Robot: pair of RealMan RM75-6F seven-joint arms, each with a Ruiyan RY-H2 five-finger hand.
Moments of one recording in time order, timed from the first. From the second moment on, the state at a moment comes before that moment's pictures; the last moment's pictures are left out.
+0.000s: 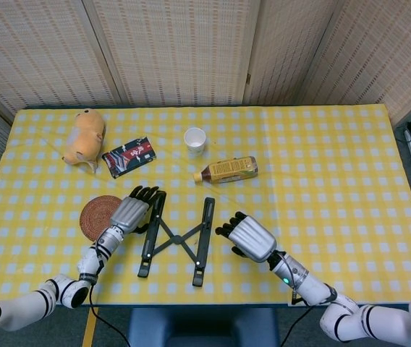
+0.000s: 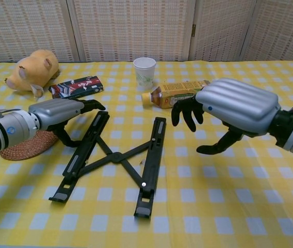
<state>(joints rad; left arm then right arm) -0.76 -1.71 -0.14 -1.05 1.32 0.81 0.10 0.64 -1.60 0.01 -1.35 -1.72 1.16 -0.19</state>
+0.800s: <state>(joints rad) -0.75 -1.70 -0.13 -1.11 1.27 0.80 0.09 0.71 -1.91 -0.06 -0.87 -1.88 1.26 -0.12</state>
